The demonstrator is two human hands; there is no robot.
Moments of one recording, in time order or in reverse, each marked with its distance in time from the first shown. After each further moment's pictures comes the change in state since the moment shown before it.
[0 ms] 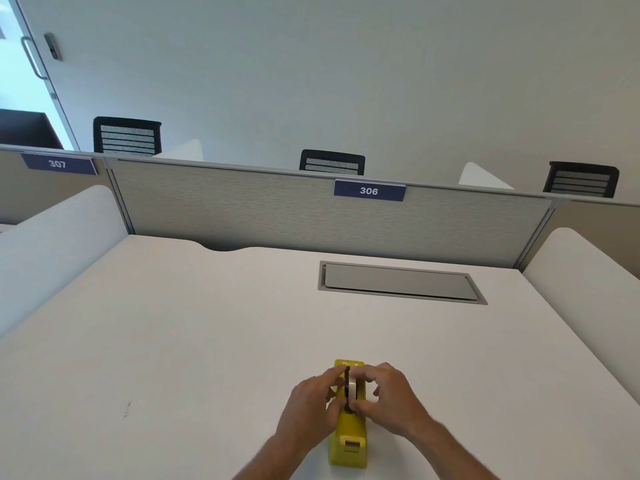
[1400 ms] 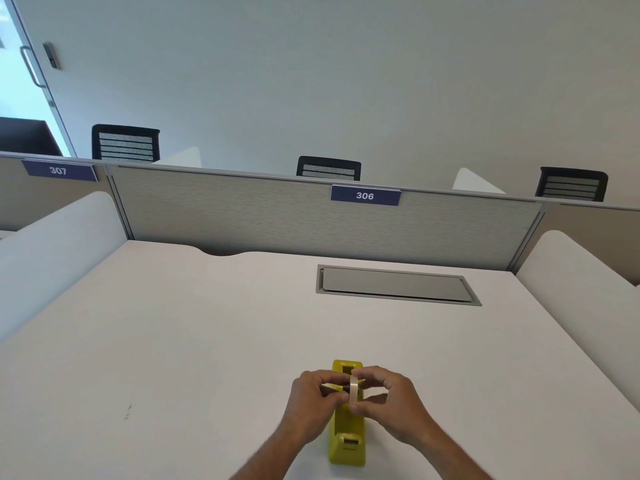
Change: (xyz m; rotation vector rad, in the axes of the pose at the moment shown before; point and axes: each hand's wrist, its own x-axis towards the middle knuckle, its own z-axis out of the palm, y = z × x) left_hand 0.003 0.023 -0.015 -0.459 -0.026 -0.324; right_hand -0.028 -0.025 -0.017 0.427 0.022 0.116
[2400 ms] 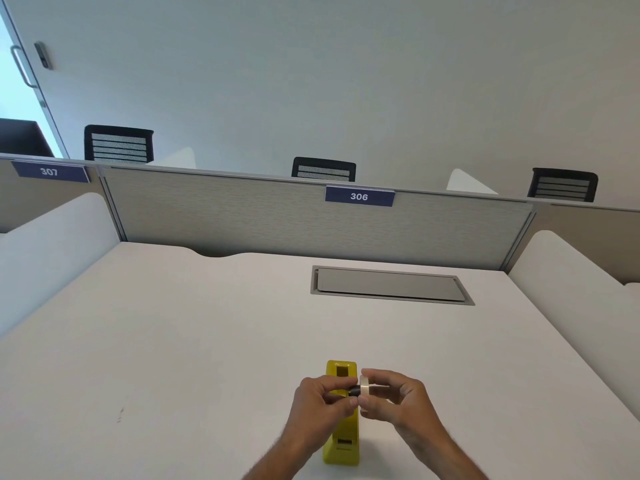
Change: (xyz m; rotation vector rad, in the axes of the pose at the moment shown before) left_hand -0.018 0.011 0.013 -0.183 -0.043 -0.017; right_hand -0.021 -0.003 -0.014 0.481 0.014 0.020
